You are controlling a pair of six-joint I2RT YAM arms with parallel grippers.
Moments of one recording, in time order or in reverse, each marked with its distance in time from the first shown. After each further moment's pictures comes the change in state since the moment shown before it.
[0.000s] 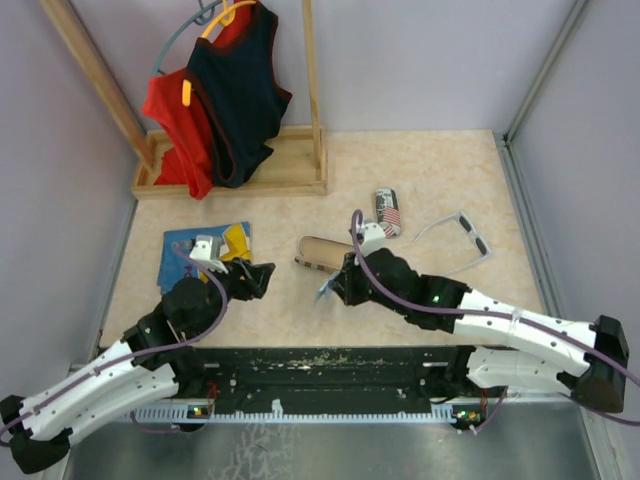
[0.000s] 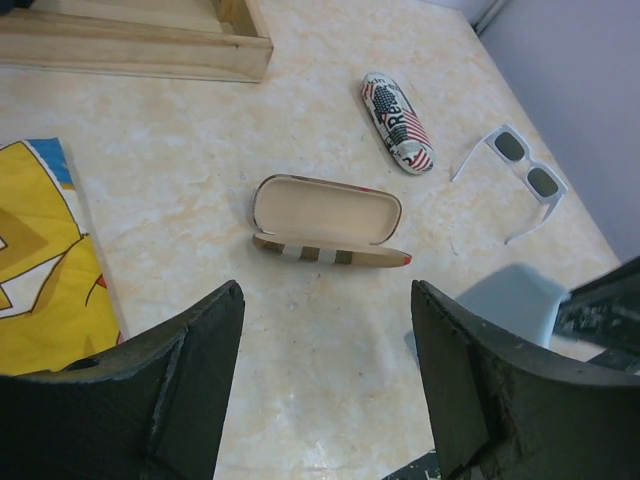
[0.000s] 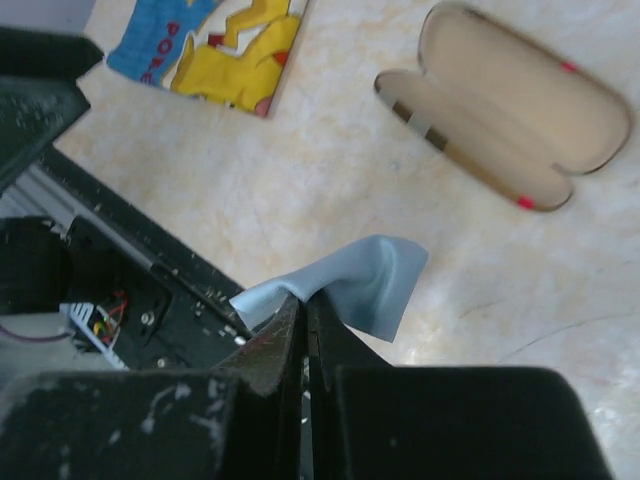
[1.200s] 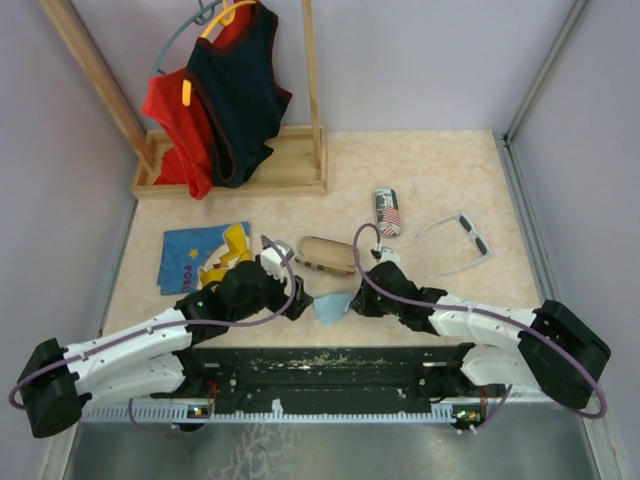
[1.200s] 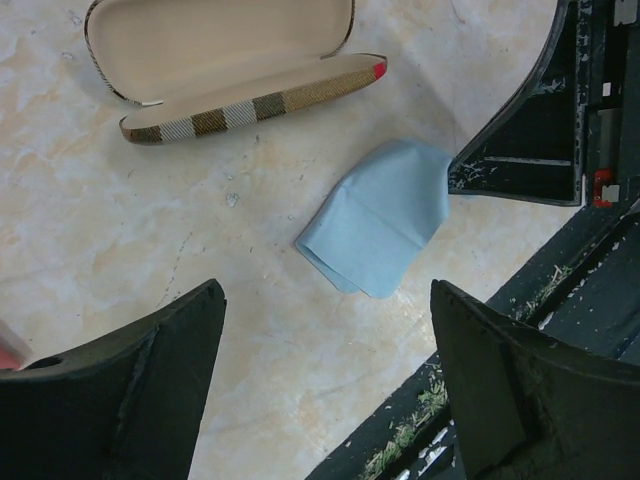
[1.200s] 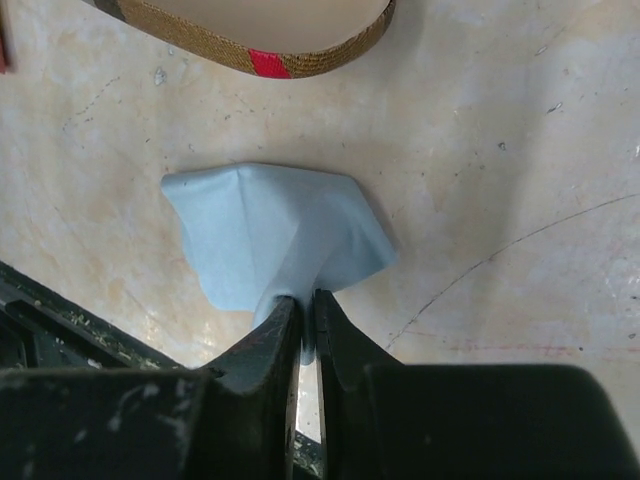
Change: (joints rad) left arm -0.002 0.446 0.014 0.095 0.370 0.174; right arm -0.214 0.191 -0.412 0.338 -0.168 0.225
